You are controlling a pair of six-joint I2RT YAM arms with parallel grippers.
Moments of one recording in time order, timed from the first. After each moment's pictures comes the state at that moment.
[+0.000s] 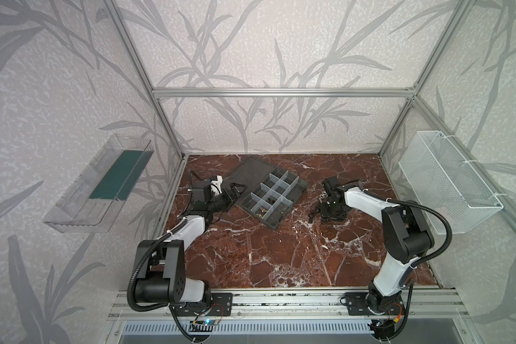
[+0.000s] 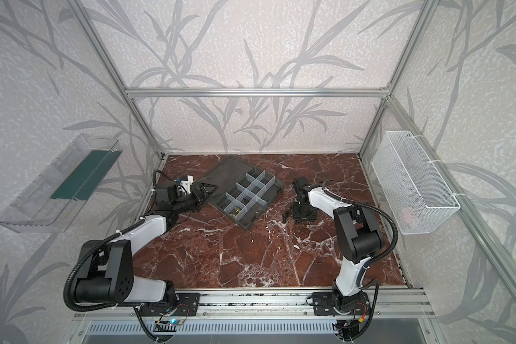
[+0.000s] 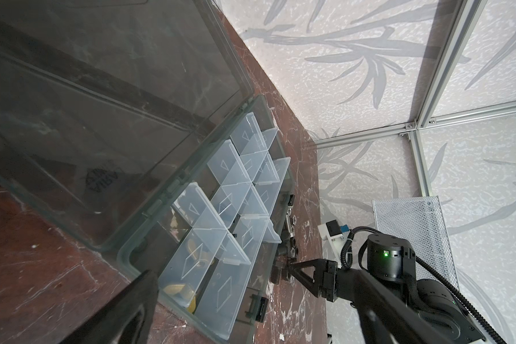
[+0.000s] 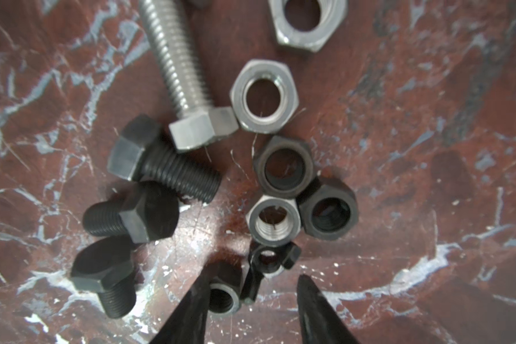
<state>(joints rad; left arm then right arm) 0.00 1.42 0.69 0.23 0.69 -0.87 0.33 1.81 1.16 -0.76 0.01 0.49</state>
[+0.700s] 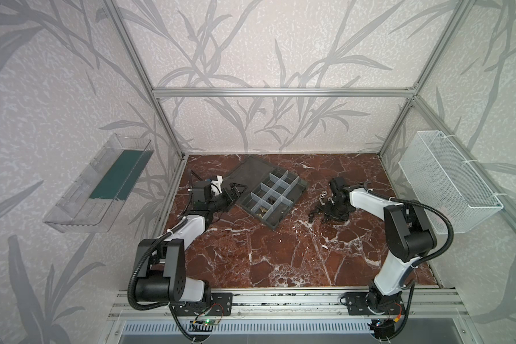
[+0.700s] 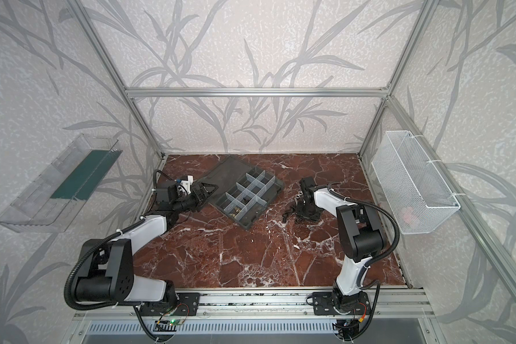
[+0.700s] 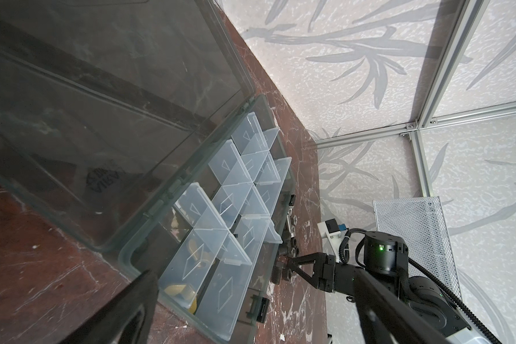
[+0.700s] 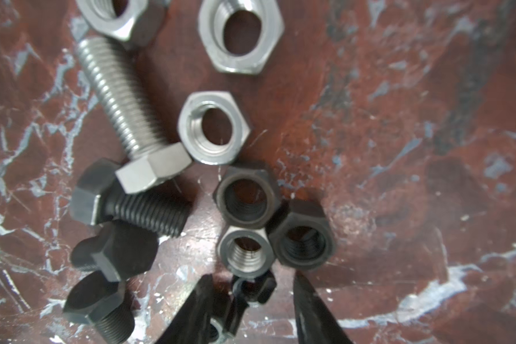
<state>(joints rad) 0.00 1.42 0.69 0.24 0.69 -0.87 0.26 1.81 1.12 -0.68 -0.08 0.53</state>
